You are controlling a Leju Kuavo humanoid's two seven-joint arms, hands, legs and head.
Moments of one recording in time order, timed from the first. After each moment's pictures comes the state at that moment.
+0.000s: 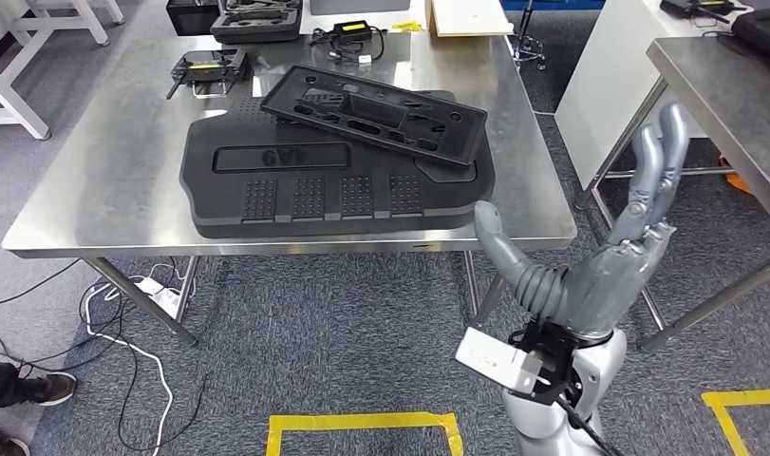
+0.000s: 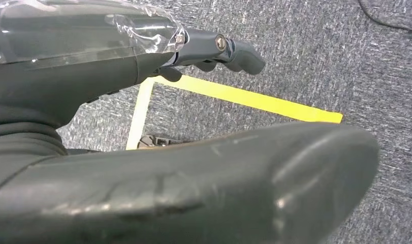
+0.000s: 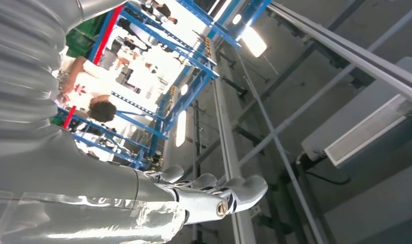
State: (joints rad) left arm -0.13 -0.03 -1.17 -0.37 1.00 0.60 -0.42; right arm -0.07 0.18 0.02 -2.21 0.94 -0.70 -0.43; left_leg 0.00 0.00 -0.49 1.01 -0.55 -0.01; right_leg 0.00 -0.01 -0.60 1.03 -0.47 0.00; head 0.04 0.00
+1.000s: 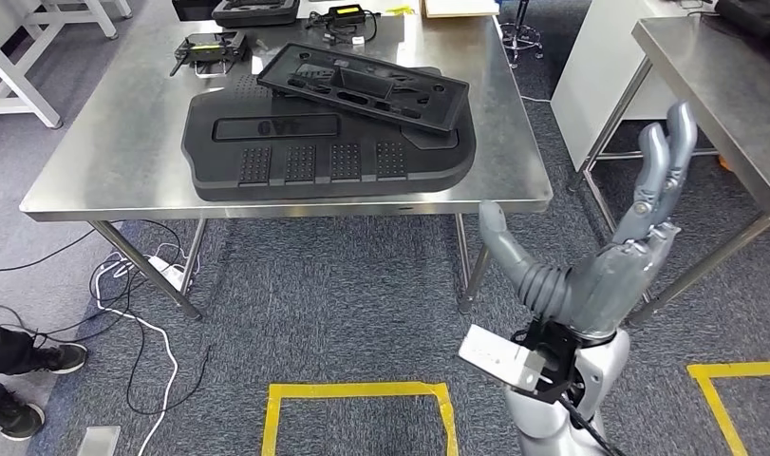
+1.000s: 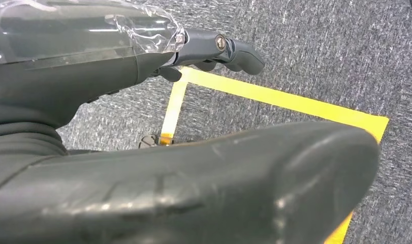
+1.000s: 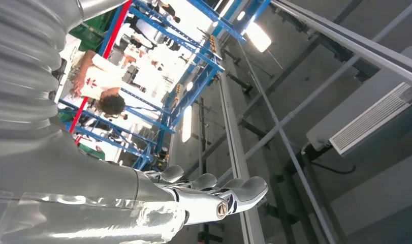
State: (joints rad) left arm -0.13 -0.03 -1.17 -0.37 1.00 0.60 -0.42; right arm -0.07 0.18 0.02 -2.20 0.95 -0.70 -0.43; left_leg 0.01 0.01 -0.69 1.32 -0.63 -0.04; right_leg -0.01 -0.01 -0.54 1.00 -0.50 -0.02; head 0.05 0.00
